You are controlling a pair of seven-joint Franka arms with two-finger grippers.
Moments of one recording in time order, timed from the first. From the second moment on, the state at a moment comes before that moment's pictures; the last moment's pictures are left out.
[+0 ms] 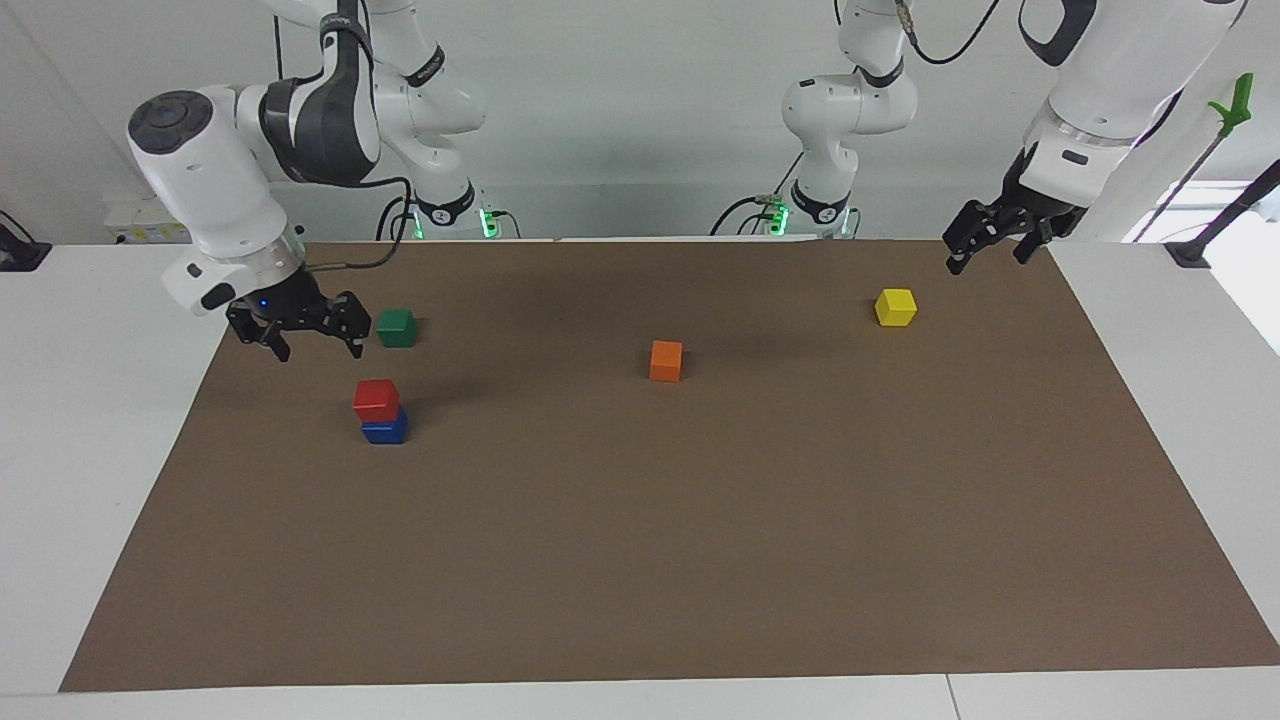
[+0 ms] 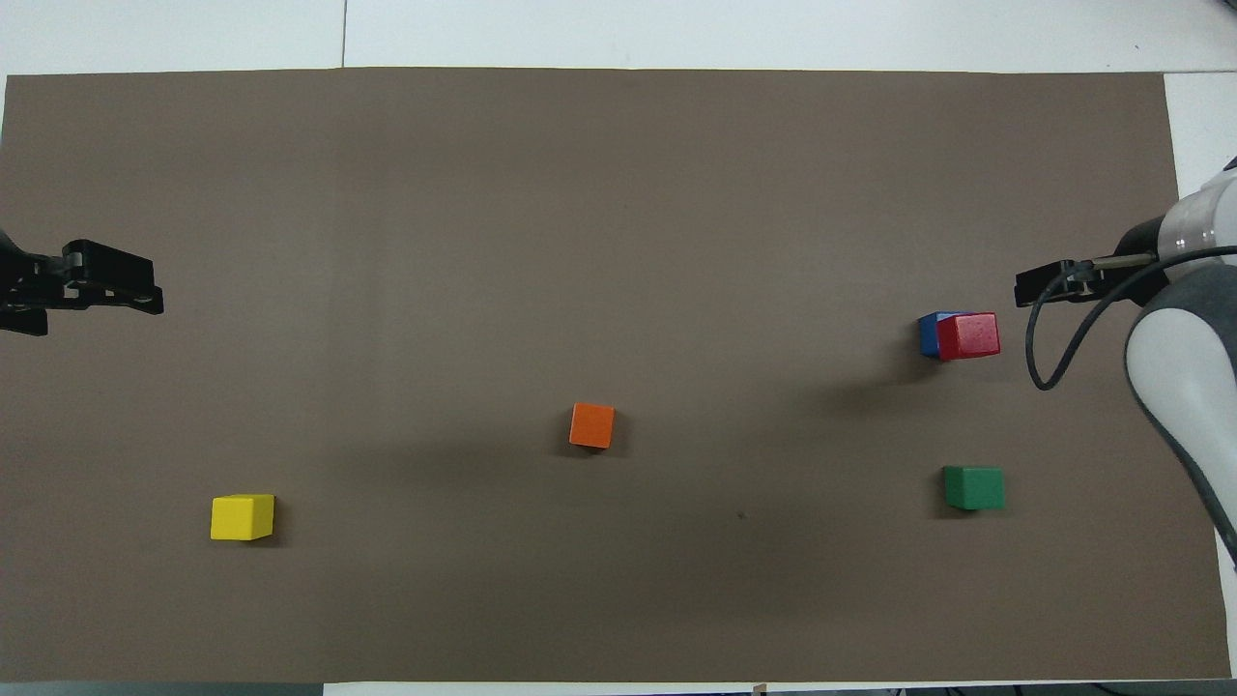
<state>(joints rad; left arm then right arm) -0.02 -0.02 -0.05 -1.57 -0.01 1.52 -0.18 0.00 0.00 -0.05 -1.82 -0.01 1.82 -0.09</state>
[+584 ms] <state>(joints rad) -0.02 -0.02 -0.05 -1.57 -0.01 1.52 -0.18 0.00 -0.02 -0.05 -1.62 -0.01 1.50 -0.13</state>
